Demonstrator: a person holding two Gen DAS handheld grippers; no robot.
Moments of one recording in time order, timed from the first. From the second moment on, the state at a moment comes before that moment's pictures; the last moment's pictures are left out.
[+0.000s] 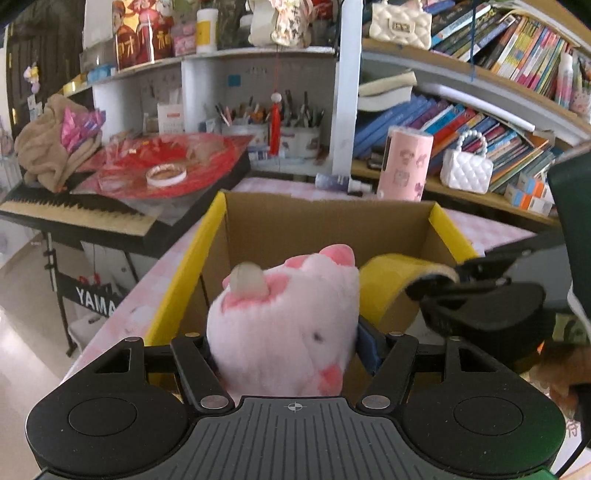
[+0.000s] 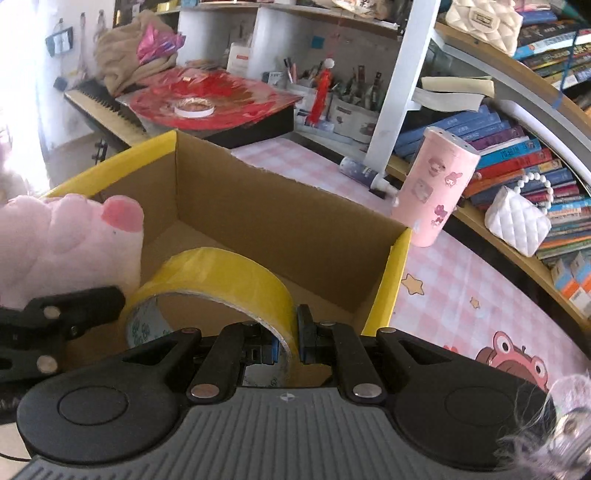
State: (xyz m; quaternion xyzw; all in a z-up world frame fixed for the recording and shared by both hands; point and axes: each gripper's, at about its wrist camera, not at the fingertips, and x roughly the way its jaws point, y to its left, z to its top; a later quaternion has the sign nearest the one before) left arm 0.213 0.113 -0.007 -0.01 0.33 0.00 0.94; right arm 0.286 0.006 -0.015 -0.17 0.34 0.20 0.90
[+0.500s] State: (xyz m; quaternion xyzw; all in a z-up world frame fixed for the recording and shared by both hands) left arm 0.218 0.106 -0.015 -0.01 0.34 0.01 0.94; right arm 0.297 0.016 -0.020 -0.25 0.34 0.23 0.88
